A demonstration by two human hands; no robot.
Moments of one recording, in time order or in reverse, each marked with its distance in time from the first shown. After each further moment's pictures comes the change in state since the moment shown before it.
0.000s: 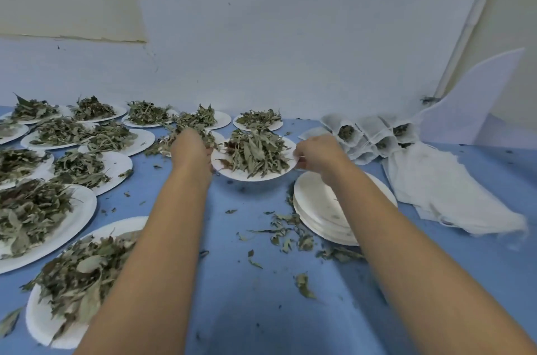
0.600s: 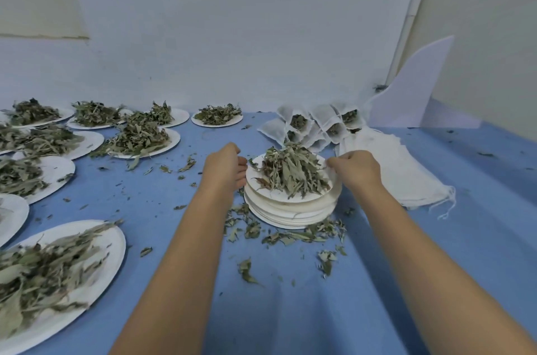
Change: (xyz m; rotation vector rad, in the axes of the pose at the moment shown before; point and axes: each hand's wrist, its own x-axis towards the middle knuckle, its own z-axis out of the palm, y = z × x) left_hand -0.058 -0.073 0.074 0.317 -0.284 -0.041; right_hand -0.027 0.075 -0.123 -0.277 0.356 0.008
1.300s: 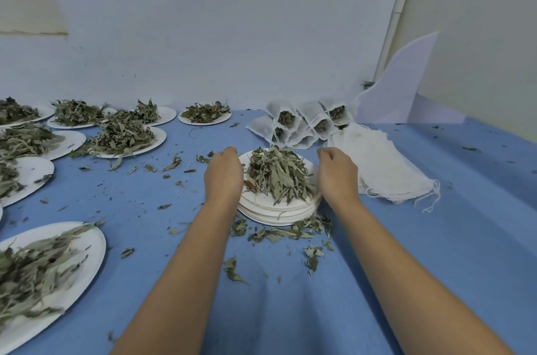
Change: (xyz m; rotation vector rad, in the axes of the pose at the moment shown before) left_hand -0.002 -0.020 0.025 0.137 0.105 0.179; right_hand -0.022 0.007 0.014 0.126 0.101 -0.161
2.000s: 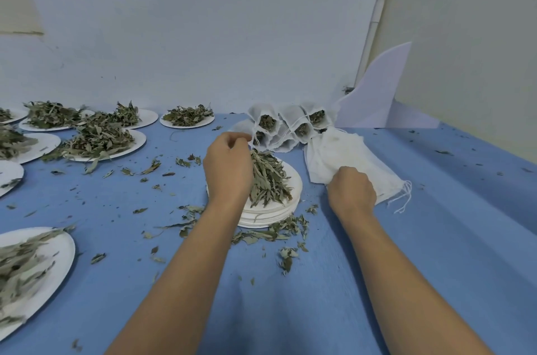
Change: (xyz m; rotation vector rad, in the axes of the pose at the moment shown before) left_hand -0.041 0.017 0.025 -0.018 0.065 0.366; right_hand 0.009 0.041 -0.043 -0.684 0.079 0.008
